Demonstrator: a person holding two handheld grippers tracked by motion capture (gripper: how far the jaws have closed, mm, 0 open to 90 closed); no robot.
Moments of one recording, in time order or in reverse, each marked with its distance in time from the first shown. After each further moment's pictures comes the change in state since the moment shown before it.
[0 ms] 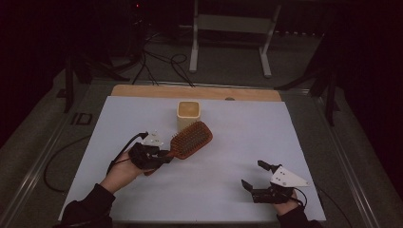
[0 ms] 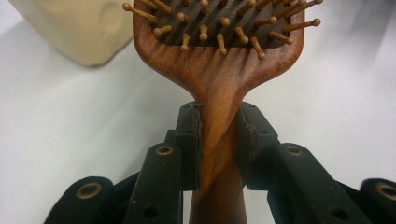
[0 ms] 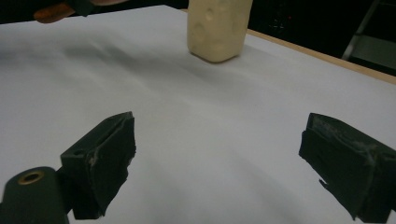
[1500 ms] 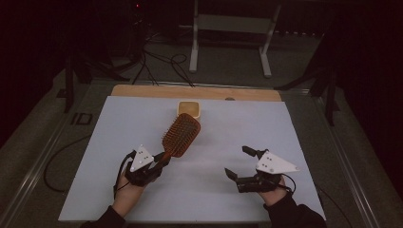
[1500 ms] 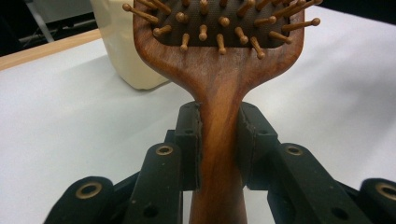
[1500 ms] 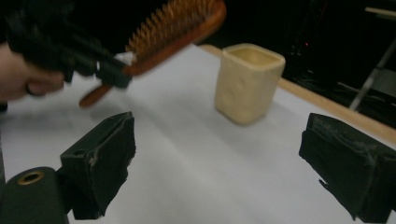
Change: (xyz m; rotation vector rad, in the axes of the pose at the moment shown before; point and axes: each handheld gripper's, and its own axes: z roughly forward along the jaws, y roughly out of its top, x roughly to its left) left arm -0.033 -0.048 0.005 -0.314 0.249 -0.130; right arm 0.027 0.088 0.023 -0.060 0.068 -0.039
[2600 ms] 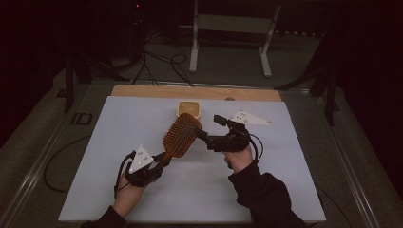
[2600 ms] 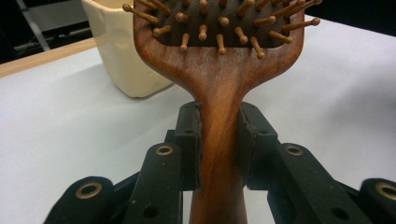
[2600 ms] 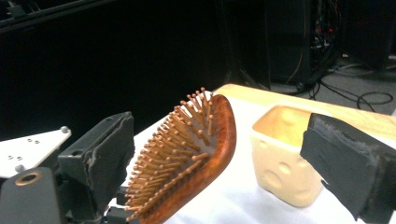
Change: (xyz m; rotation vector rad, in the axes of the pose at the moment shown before) left arm -0.002 0.001 -0.001 -0.027 -0.020 0.005; right arm -0.014 0.070 0.089 -0.075 0.064 0.339
